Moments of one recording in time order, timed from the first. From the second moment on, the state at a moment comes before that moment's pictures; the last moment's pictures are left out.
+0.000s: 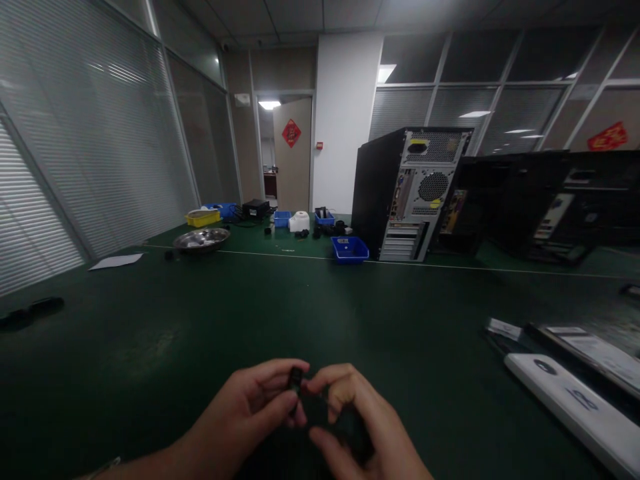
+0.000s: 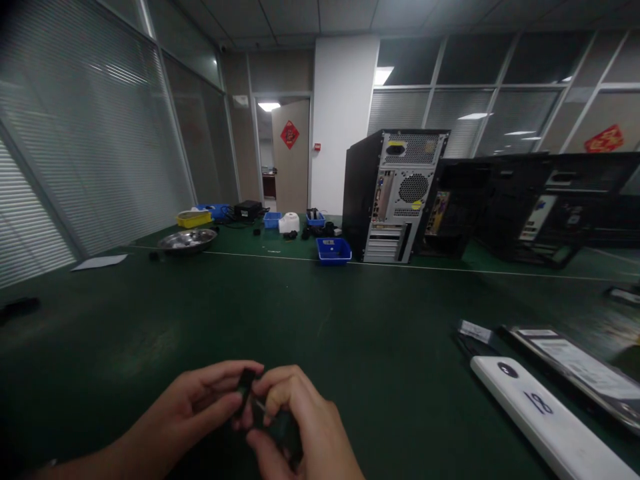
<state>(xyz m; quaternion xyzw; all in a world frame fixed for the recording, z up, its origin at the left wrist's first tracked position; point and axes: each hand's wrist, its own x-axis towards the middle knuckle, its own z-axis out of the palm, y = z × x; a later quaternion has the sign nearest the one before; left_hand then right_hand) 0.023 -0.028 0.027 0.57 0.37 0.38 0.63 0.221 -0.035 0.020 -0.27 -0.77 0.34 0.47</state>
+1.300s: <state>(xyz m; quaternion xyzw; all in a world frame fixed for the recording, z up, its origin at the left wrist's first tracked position) 0.012 -0.024 0.021 0.62 0.35 0.37 0.60 0.229 -0.033 0.023 -0.31 -0.80 0.36 0.36</state>
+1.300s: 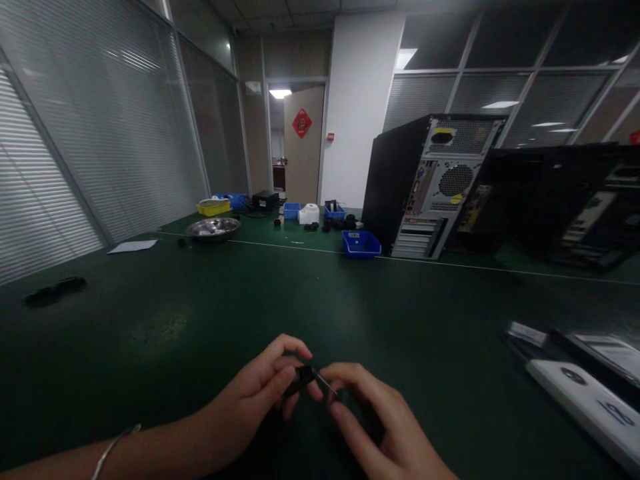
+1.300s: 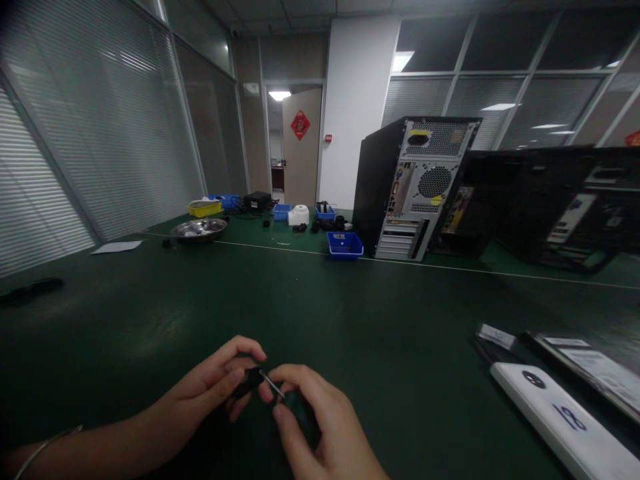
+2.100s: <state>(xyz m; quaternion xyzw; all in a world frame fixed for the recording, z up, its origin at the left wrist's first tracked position) 0.008 -0.017 0.024 0.68 0.39 0.41 0.47 0.230 -0.025 0.015 -0.29 -0.83 0.28 0.40</state>
